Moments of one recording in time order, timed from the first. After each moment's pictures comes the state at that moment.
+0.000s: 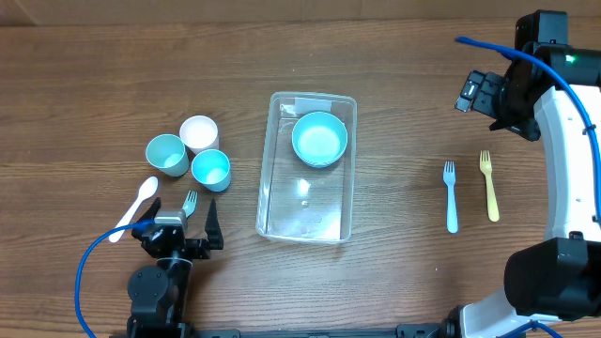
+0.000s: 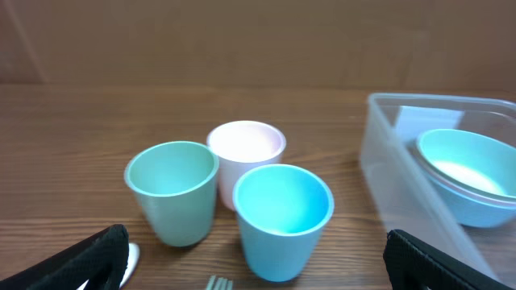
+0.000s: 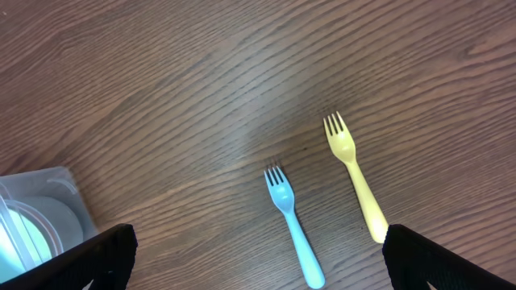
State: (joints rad) left arm -0.03 0.09 0.01 -0.08 0.03 -0.05; right arm -0.12 1.76 1.79 -1.29 0.05 0.33
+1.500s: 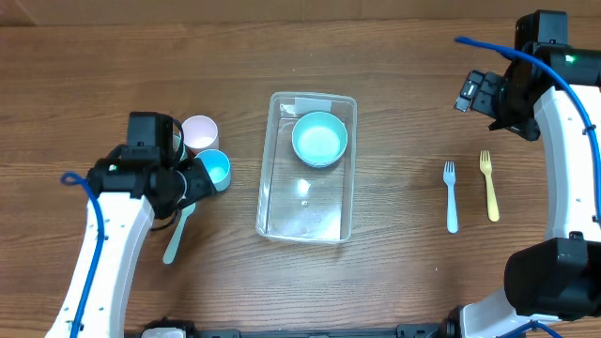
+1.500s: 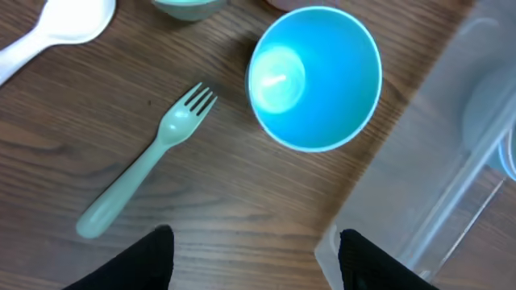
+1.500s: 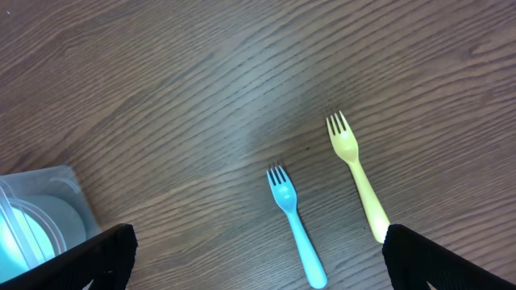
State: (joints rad) left arm -0.03 1.32 1.08 -1.04 0.08 -0.52; right arm -0.12 1.76 1.79 -1.29 0.04 0.33
